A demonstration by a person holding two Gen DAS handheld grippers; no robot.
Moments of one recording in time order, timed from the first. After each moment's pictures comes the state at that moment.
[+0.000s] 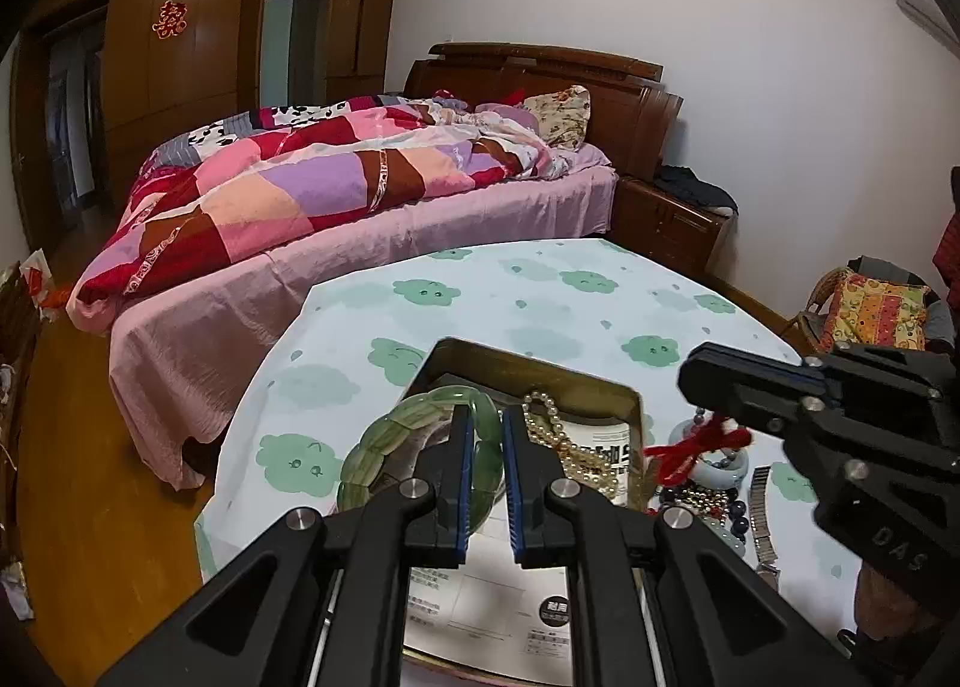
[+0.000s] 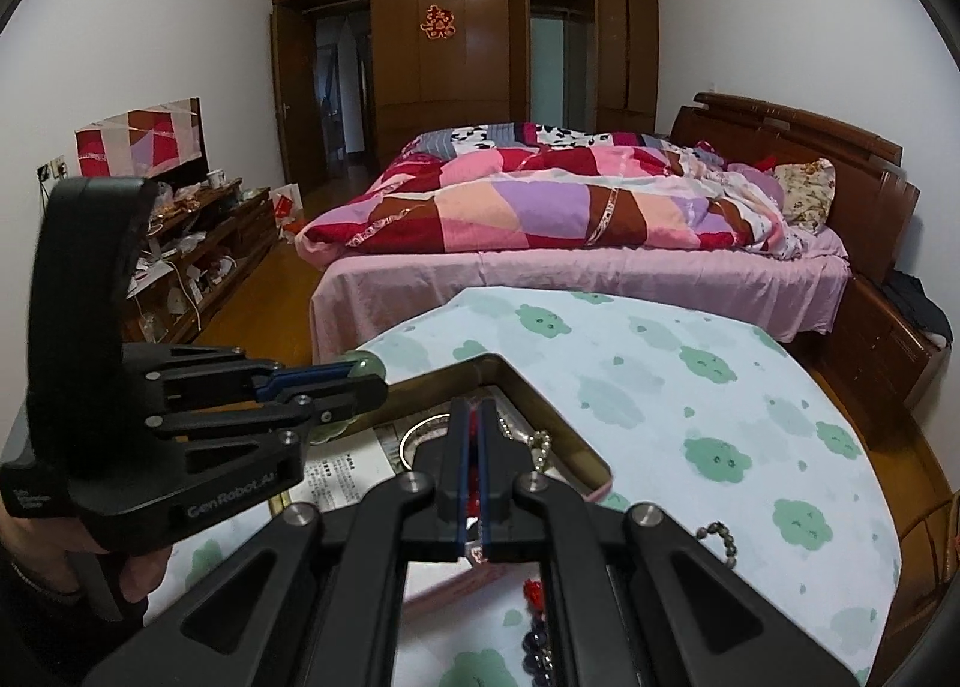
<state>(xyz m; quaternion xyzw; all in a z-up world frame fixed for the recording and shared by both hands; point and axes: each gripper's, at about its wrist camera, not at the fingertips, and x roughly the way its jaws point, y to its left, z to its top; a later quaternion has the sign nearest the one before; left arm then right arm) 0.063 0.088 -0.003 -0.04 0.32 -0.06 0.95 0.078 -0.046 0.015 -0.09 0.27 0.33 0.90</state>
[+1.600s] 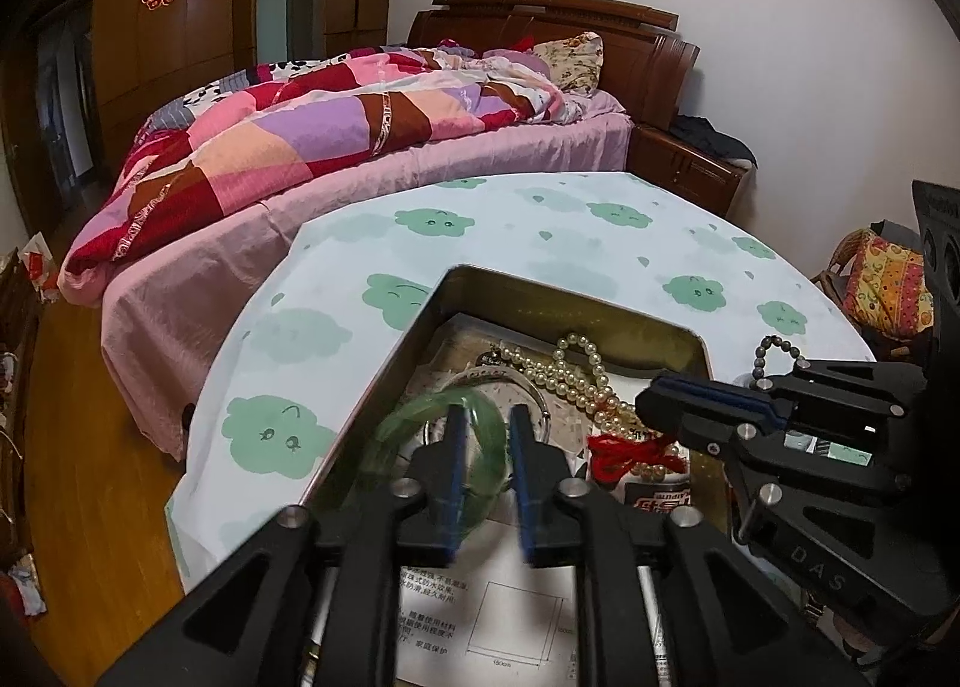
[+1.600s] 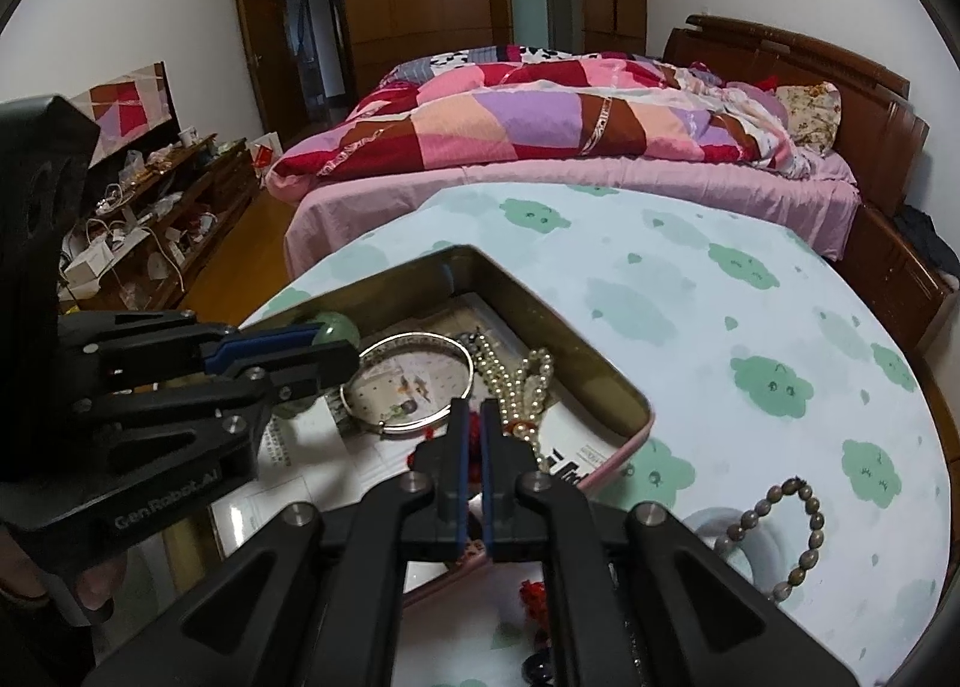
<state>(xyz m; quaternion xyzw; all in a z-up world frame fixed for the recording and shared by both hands) 0.096 0.087 -0.046 -0.03 0.38 -0.05 0.92 0.115 -0.038 -0.047 -0.09 0.36 0.31 0.88</state>
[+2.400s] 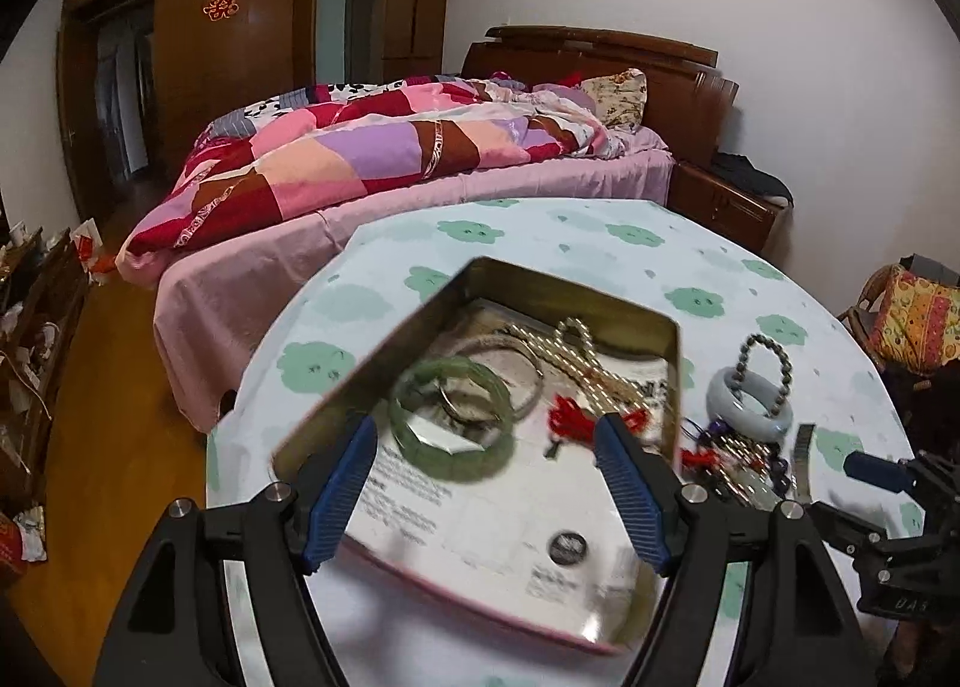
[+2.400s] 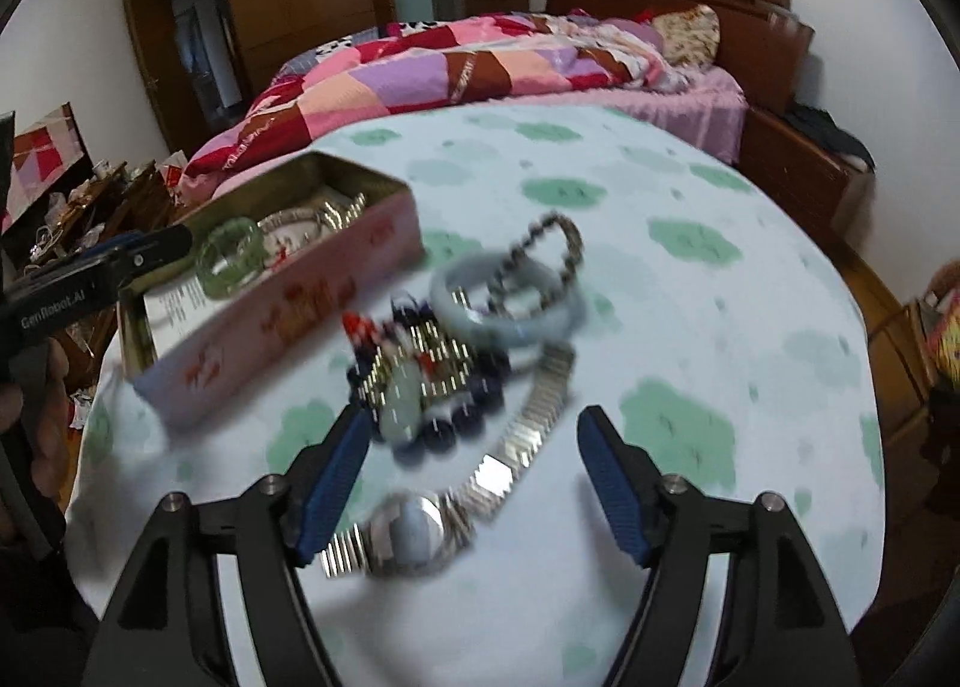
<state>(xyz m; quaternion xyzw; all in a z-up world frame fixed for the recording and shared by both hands) 0.035 0.069 -0.039 -0.05 0.34 0.02 0.94 0.047 -0.154 -0.066 -0.04 0.41 0.19 0.89</state>
